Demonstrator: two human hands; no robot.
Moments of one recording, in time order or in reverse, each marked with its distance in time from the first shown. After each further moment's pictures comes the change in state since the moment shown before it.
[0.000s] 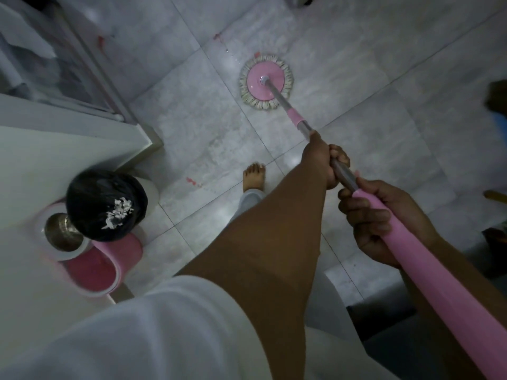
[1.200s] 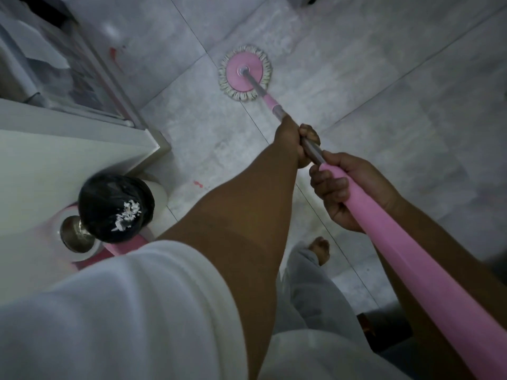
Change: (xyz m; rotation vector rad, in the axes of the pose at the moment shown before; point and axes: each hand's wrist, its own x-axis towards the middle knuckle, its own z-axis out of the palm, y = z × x) left_hand 0.016 0.044 -0.022 -0.062 0.043 0.127; right_hand 0.043 -0.011 0.022 -0.089 0.039 0.008
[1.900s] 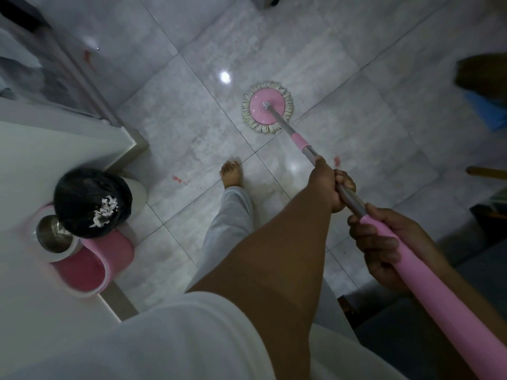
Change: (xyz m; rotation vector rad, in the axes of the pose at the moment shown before) left_hand -0.033 -0.206 0.024 0.131 -0.034 -0.187; right_hand -0.148 0.071 -0.130 0.142 0.077 -0.078
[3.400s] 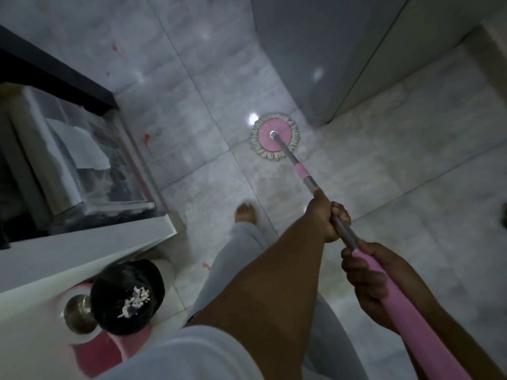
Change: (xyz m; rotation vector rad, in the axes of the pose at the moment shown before) left_hand -0.038 0.396 0.068 0.039 0.048 0.064; right_hand 0.166 -0.191 0.315 -0.070 0.002 0.054
